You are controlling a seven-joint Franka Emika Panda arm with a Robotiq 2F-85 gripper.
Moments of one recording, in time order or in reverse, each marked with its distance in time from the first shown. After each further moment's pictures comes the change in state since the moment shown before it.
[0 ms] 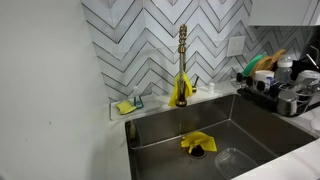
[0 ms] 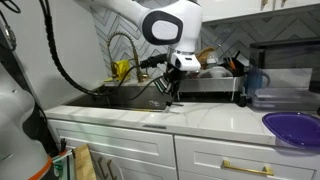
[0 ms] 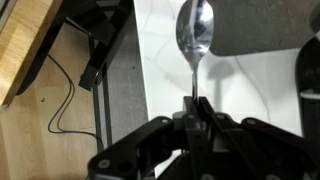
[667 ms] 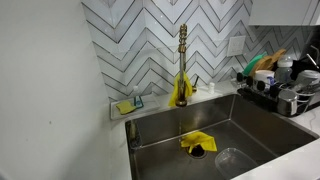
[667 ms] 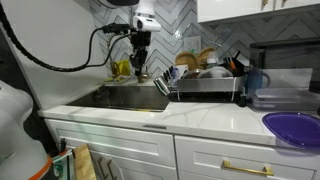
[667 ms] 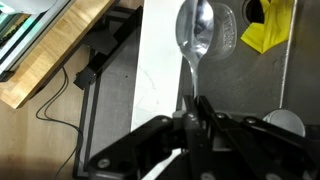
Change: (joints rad) arm 0.049 -0.345 0.161 -0.047 0.000 -0.237 0.037
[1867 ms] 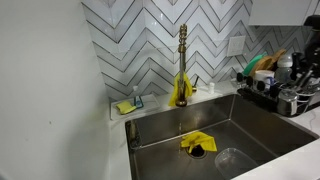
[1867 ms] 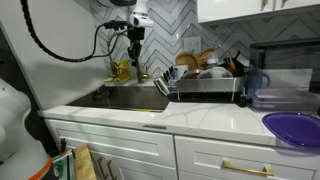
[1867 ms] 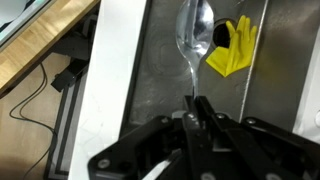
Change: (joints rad) arm 0.079 0.106 0.135 0.163 0.070 -0.001 0.113
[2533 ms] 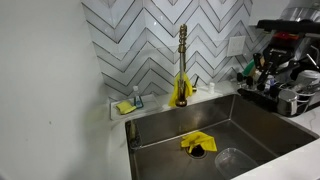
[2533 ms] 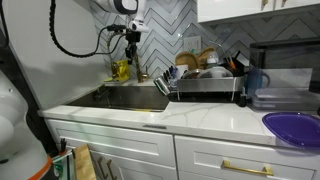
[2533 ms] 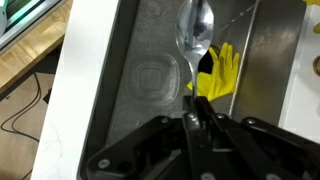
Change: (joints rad) arm 0.101 0.174 0.066 0.165 0.026 -0.014 0.133
